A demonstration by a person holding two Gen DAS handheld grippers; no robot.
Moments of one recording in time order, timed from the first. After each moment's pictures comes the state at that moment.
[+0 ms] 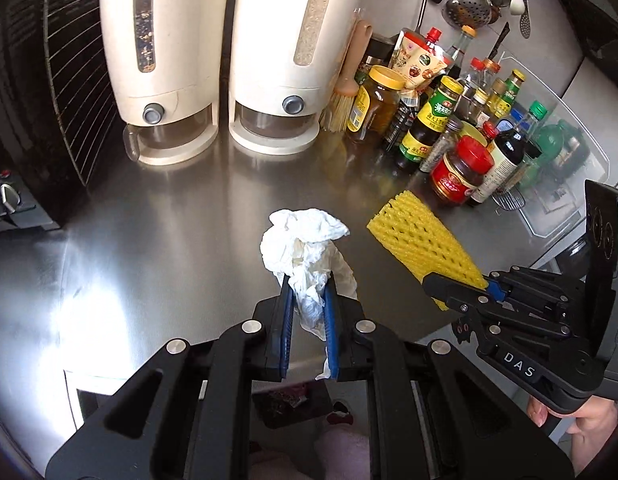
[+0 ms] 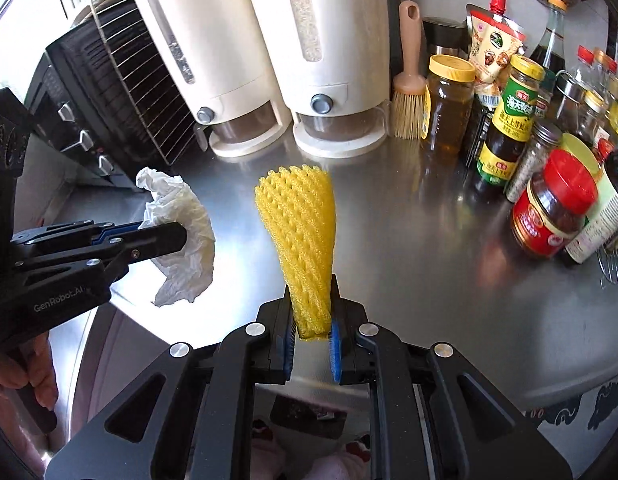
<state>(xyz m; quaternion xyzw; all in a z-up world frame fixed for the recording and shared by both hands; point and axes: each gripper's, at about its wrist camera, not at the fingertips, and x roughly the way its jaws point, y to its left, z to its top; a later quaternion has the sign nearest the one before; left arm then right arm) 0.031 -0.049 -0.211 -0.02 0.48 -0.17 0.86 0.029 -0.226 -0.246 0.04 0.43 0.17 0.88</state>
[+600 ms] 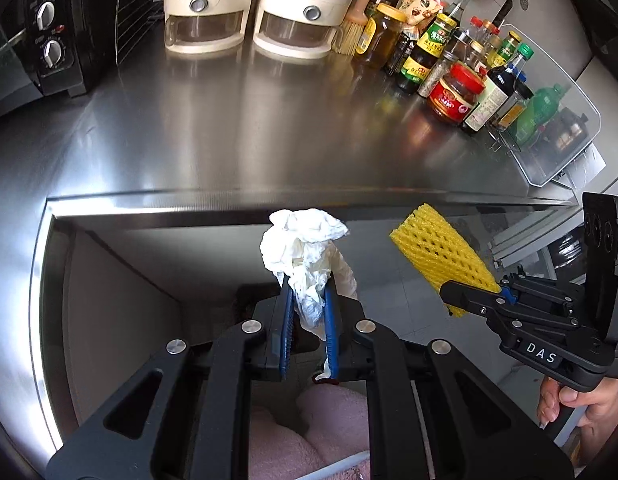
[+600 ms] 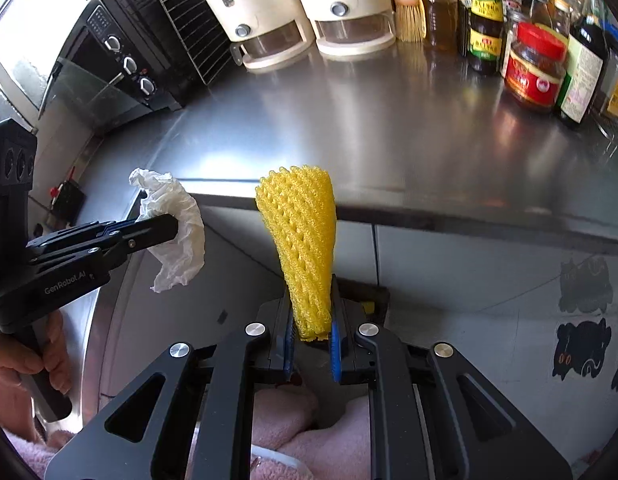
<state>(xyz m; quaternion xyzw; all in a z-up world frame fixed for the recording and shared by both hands) -0.096 -0.024 -0.286 -0.06 0.53 -0.15 0.83 -0.101 -0.227 -0.306 0.07 0.50 0.20 0.84</state>
